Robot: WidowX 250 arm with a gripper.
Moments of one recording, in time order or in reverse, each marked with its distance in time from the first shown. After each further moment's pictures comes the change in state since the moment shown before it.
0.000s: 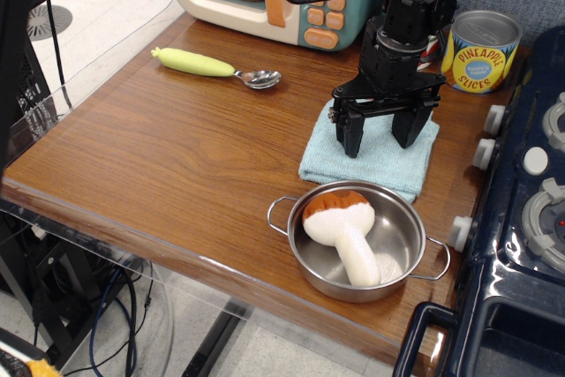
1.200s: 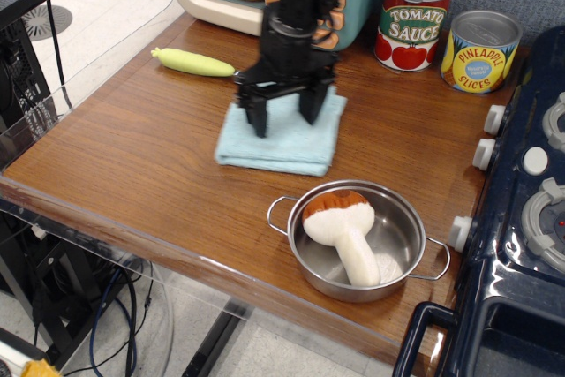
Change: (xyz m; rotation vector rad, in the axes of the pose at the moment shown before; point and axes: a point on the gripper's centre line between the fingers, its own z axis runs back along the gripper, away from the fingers) arm 0.070 0.103 -0.014 0.091 -0.046 0.234
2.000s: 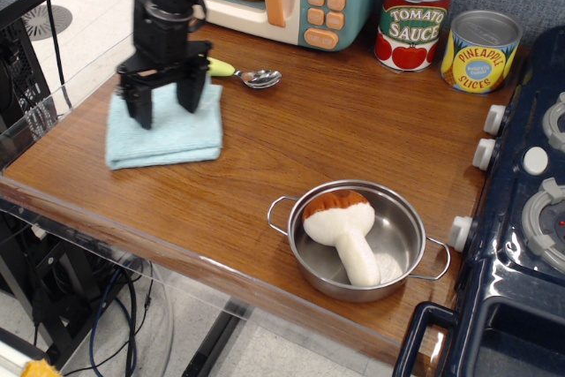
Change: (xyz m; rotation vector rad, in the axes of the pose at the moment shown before) arm 0.064 0.084 -0.009 0.114 0.005 0.299
